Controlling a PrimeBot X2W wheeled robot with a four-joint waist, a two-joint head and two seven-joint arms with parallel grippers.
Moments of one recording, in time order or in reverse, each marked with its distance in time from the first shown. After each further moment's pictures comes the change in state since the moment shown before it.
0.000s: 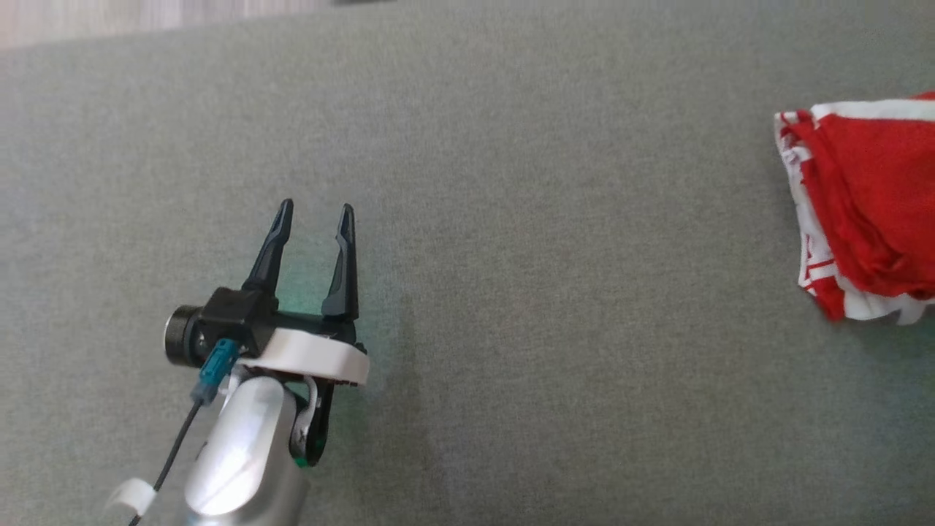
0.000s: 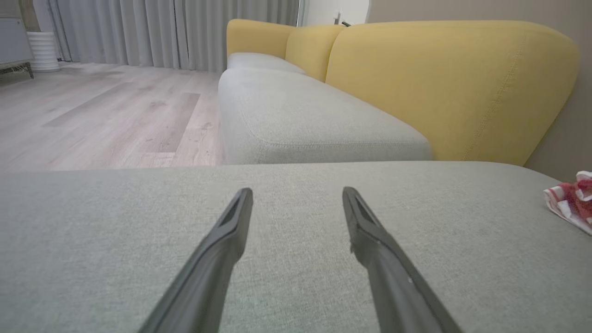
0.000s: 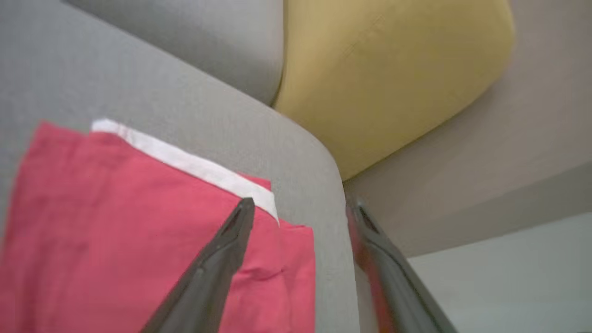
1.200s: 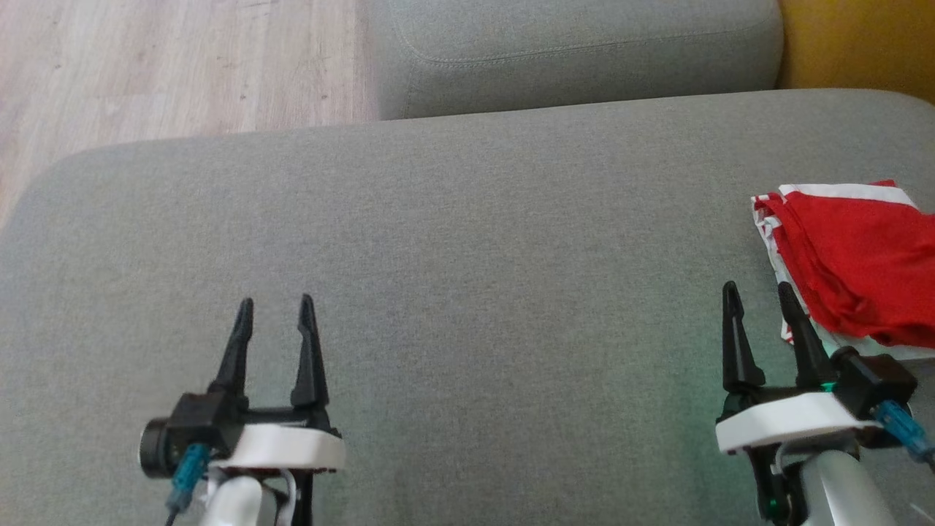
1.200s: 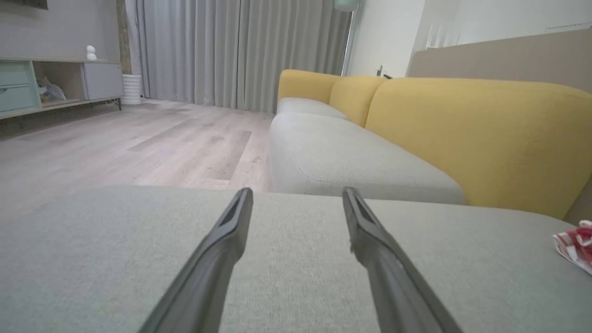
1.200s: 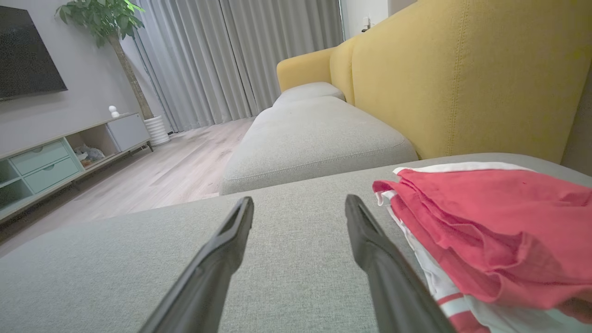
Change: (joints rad) left arm 0.270 0.002 0.076 -0.160 -0.012 0.054 0.000; right arm 0.346 0.582 0.002 0.008 0.246 0.000 -0.584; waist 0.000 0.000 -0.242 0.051
